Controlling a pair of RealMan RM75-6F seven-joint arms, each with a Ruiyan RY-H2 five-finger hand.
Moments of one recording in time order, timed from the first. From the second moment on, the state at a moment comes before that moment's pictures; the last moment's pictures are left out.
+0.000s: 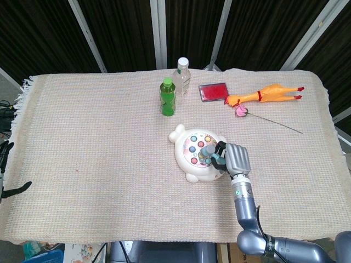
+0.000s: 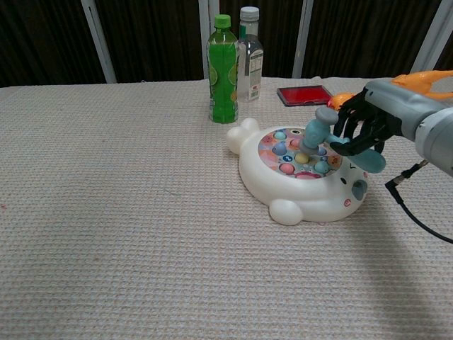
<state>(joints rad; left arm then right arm) -0.10 -1.11 -0.11 -1.62 1.38 1.46 -0.02 0.59 -1.66 0.36 -1.74 -0.78 1.30 -0.56</state>
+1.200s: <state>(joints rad) -0.10 -1.11 -0.11 -1.62 1.38 1.46 -0.02 0.58 -1.60 0.37 -1.78 -0.77 1.35 -0.54</state>
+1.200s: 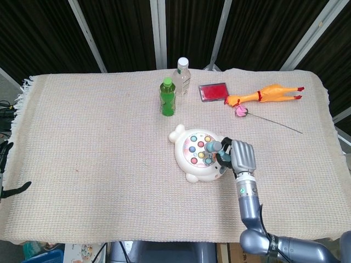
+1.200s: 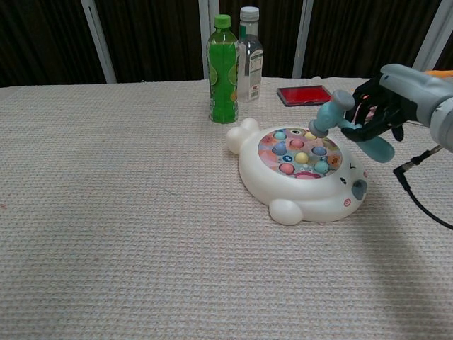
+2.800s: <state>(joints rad) -0.09 -1.12 -0.10 -1.64 1.37 1.46 0.02 0.41 -1.52 0.24 -1.41 -0.80 1.17 -0.30</state>
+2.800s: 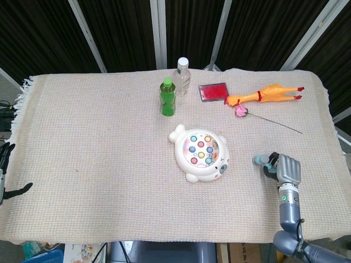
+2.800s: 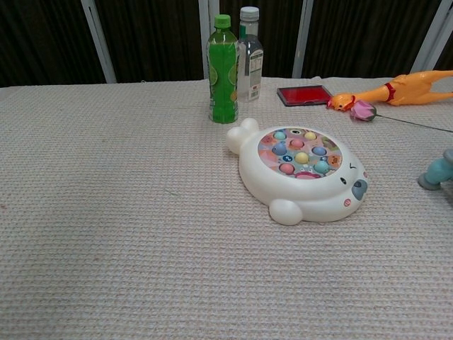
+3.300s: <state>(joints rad) -0.09 -1.12 -0.10 -1.64 1.37 1.46 0.01 0.40 -1.51 0.25 -1.44 -0.79 1.15 -0.29</state>
